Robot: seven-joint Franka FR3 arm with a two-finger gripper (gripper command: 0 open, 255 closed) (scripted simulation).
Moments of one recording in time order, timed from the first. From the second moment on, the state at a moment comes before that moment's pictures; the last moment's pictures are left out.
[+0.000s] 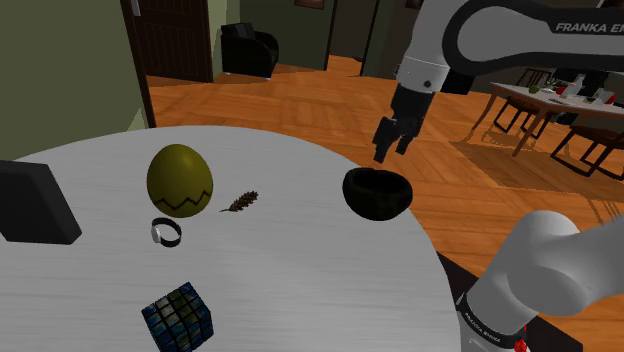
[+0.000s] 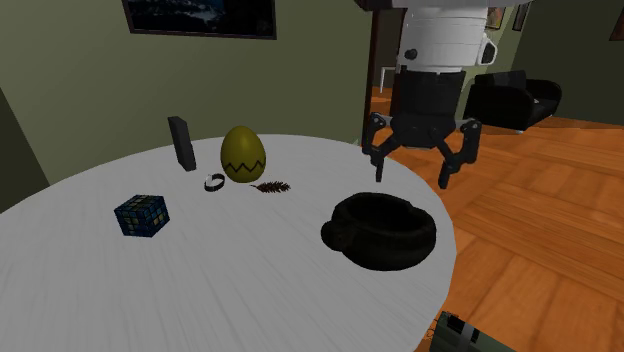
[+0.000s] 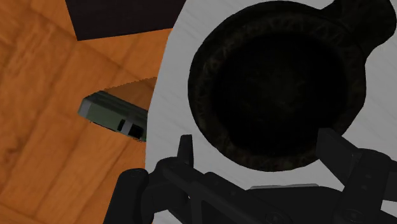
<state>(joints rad) 0.04 -0.71 0.07 -2.39 0.05 1.72 0.17</state>
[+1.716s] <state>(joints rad) 0.15 0.09 0.46 -1.77 0.02 1.93 0.85</state>
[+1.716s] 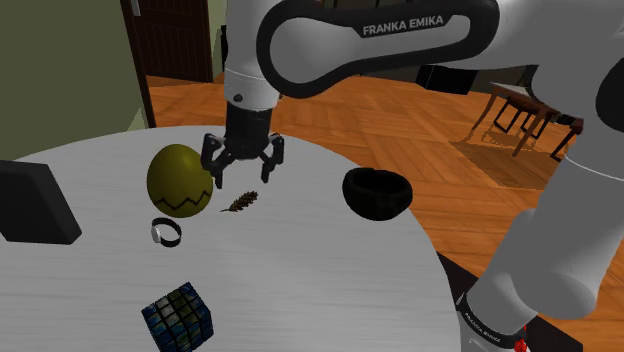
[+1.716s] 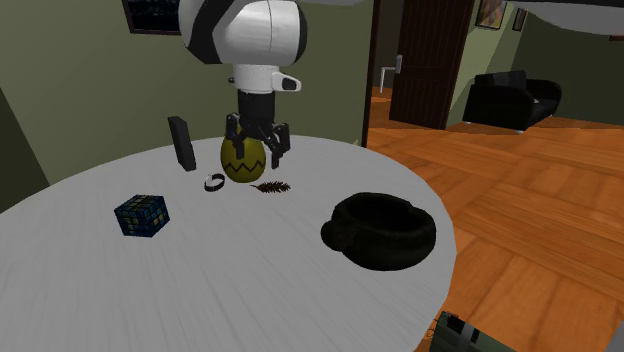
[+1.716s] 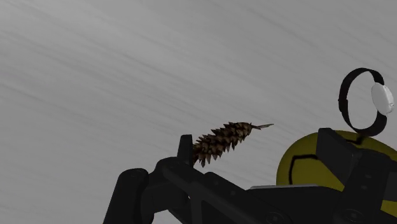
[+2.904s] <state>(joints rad) 0.18 0.19 0.46 -1.76 -0.02 2.01 0.91</state>
